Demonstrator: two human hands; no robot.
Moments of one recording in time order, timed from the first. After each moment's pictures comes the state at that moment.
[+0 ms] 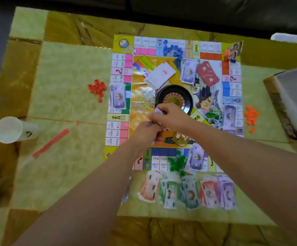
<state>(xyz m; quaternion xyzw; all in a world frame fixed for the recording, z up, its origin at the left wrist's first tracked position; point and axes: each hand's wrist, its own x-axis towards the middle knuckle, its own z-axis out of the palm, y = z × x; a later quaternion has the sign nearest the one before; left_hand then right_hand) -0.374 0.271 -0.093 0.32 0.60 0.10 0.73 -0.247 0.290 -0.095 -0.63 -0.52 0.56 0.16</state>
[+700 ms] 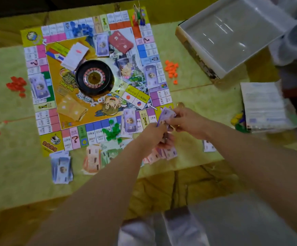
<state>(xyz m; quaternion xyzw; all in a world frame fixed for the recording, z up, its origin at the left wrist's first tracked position) -0.181 0.090 -0.072 0.35 0.55 -0.03 0.76 -0.041 0.056 -0.087 -0.69 -0.25 0.63 0.25</state>
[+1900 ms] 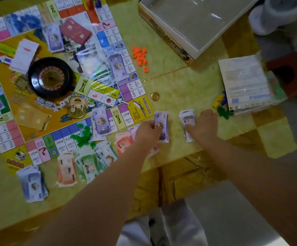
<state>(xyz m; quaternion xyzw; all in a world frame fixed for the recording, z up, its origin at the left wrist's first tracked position) -0.127 0.051 -0.125 0.55 0.56 -0.11 0.61 0.022 -0.043 -0.161 -0.94 -0.21 0.27 -0.02</state>
